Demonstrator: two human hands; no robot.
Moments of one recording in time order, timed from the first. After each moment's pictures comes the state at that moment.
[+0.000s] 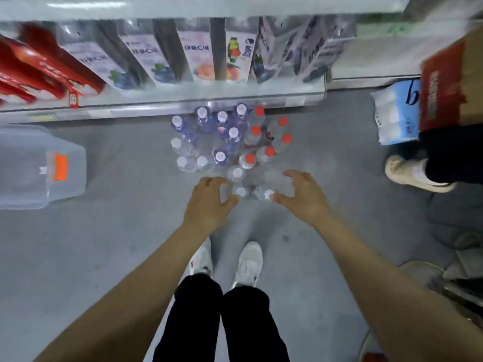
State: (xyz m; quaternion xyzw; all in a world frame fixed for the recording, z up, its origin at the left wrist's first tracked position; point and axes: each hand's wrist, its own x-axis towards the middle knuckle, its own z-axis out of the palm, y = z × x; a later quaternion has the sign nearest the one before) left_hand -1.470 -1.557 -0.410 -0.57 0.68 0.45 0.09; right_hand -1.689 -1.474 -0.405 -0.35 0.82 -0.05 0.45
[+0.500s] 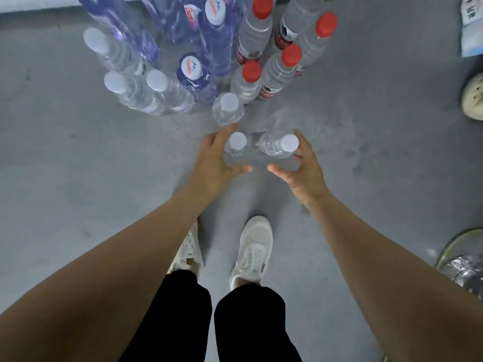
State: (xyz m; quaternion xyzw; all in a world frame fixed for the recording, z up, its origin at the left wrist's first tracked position) left_hand -1.479 -1.508 -0.695 -0.50 0.67 0.55 0.00; right_hand -1.663 -1.391 -0.699 -0.18 0.82 -0.25 0.48
